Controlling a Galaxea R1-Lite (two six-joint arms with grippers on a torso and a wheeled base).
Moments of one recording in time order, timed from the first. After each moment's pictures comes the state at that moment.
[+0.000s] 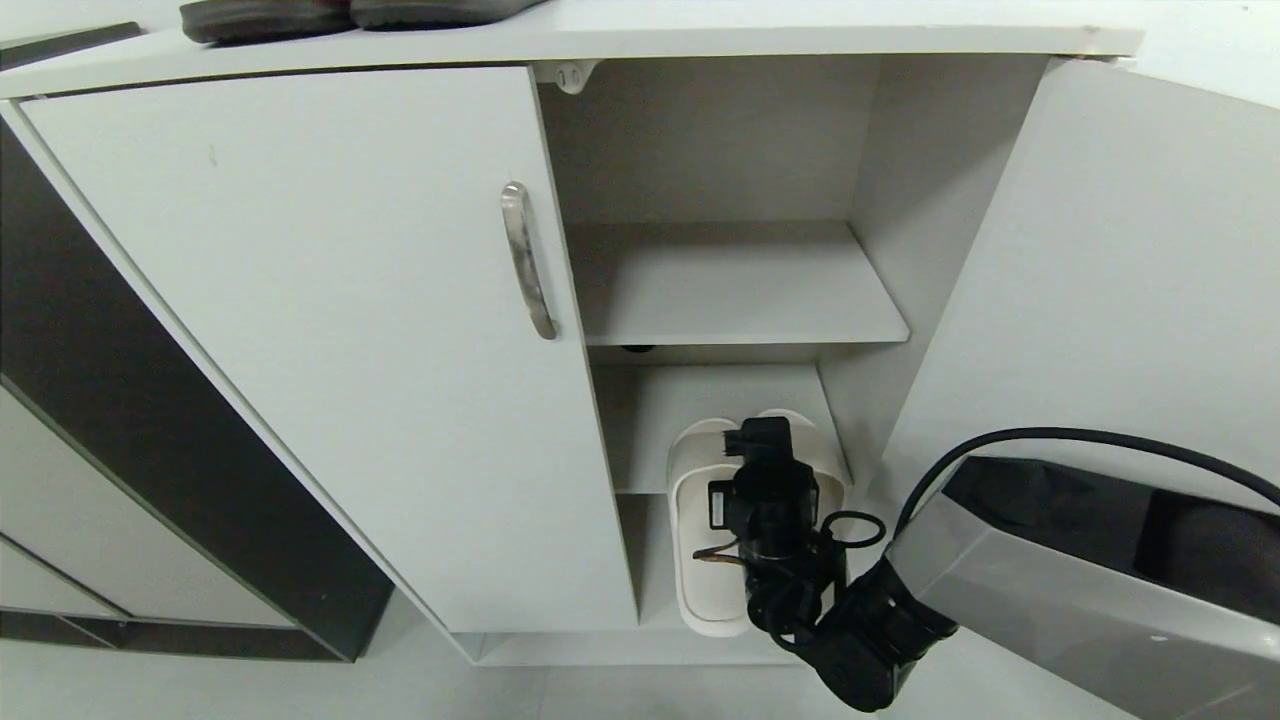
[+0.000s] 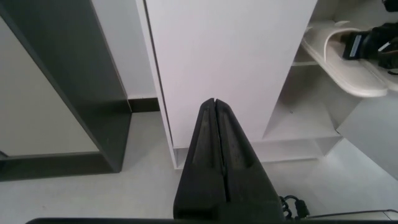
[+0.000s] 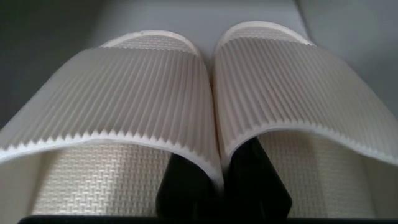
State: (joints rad) left arm 0.00 0.00 0.00 0.00 -0.03 0.02; right arm 0.79 2.38 -1.14 -1.15 -0.79 0.09
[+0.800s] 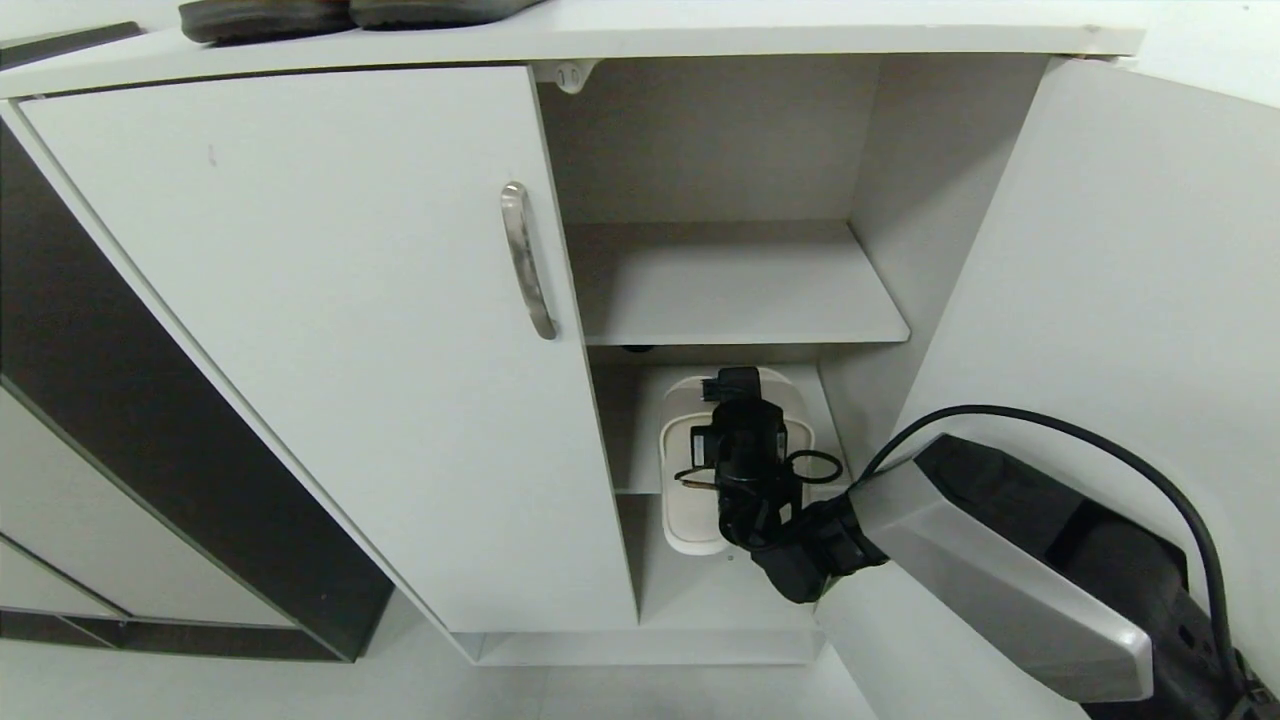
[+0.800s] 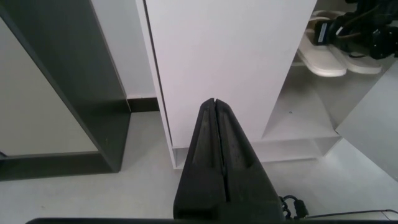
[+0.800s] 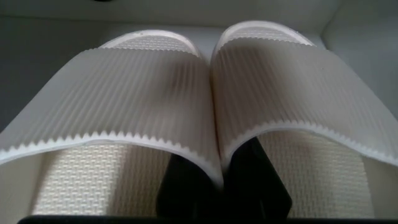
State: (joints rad) left arm 0.00 0.00 0.00 0.00 -0.03 0.02; right arm 0.70 2.56 -1.62 -0.90 -0.71 0.03
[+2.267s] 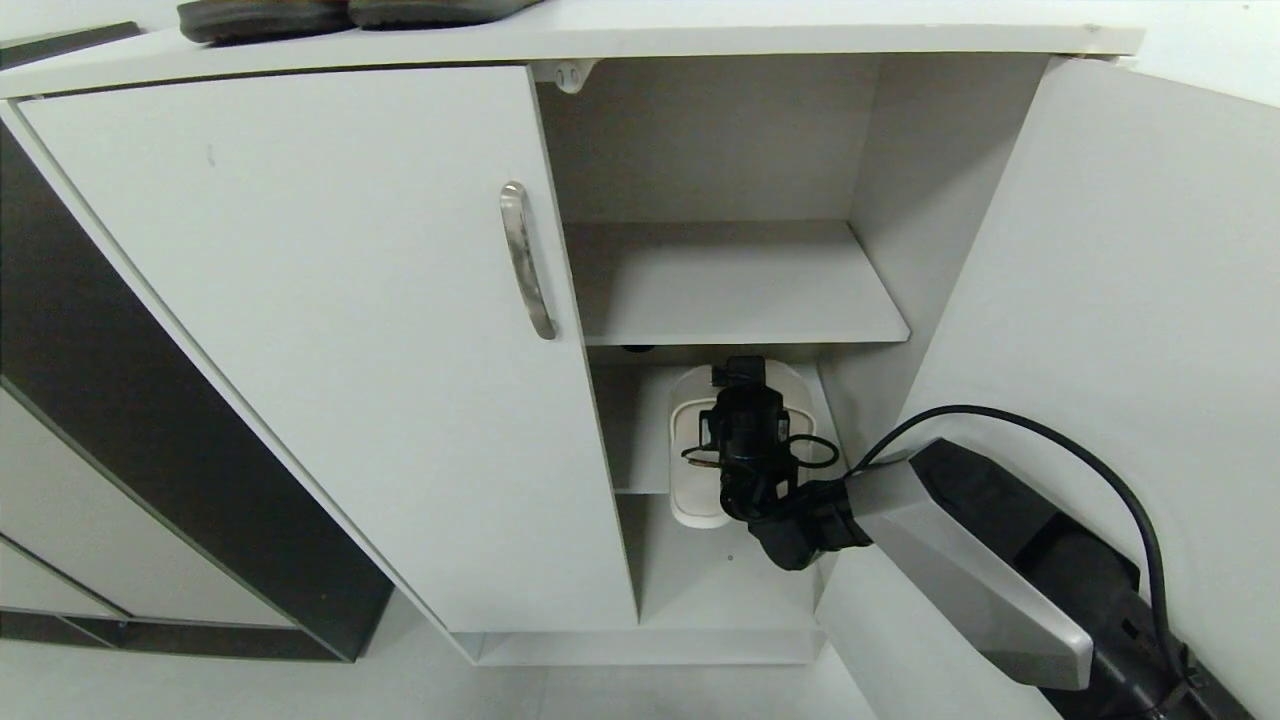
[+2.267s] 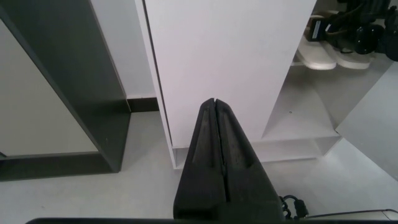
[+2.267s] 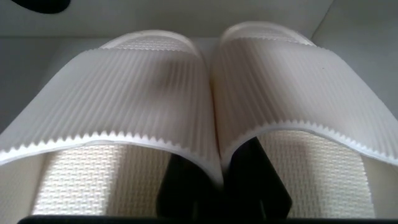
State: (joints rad) left arm 0.00 0.00 0.00 0.00 -0.03 0.02; right arm 0.65 2.67 -1.86 -0.79 -0.71 0.04
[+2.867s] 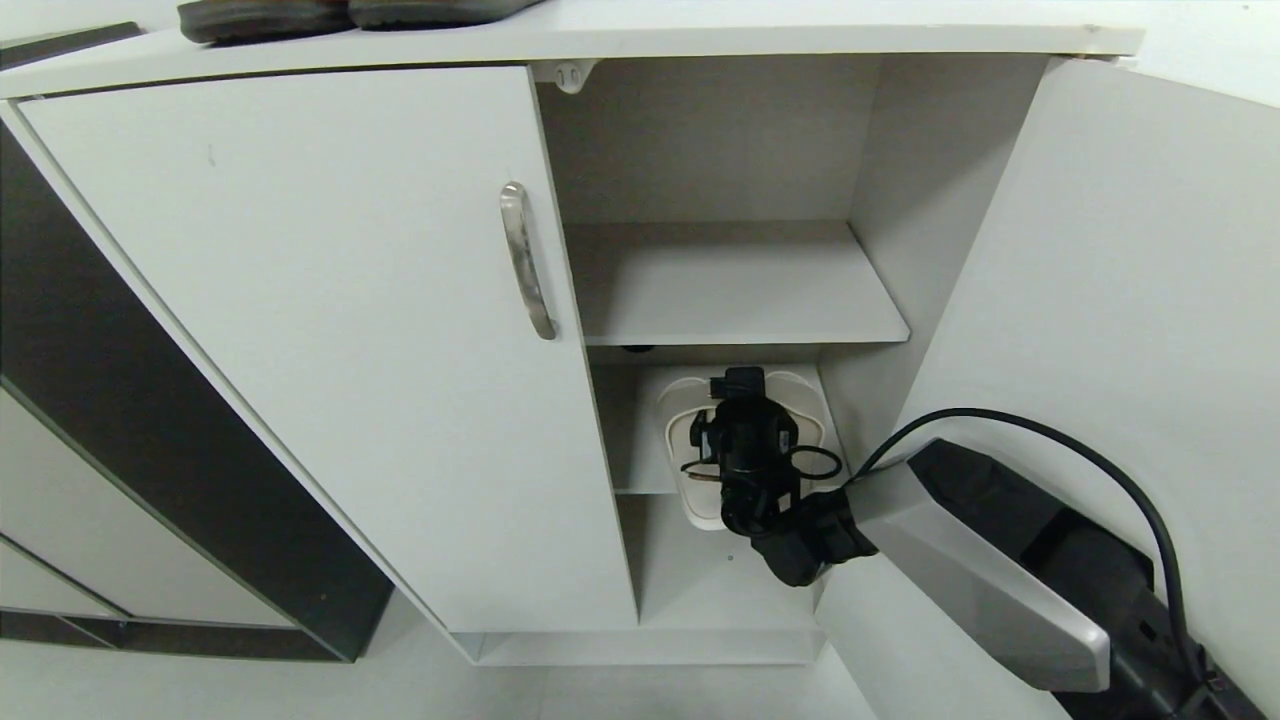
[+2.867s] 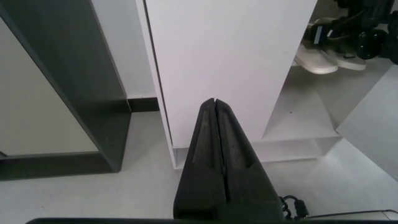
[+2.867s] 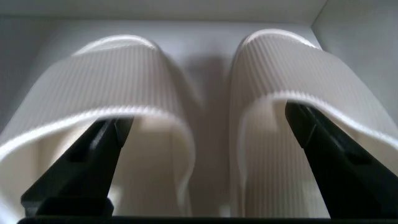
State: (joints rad) left arm 0.00 0.00 0.00 0.00 -0.03 0.02; right arm 0.67 2.62 -1.72 -0.84 -0.73 0.04
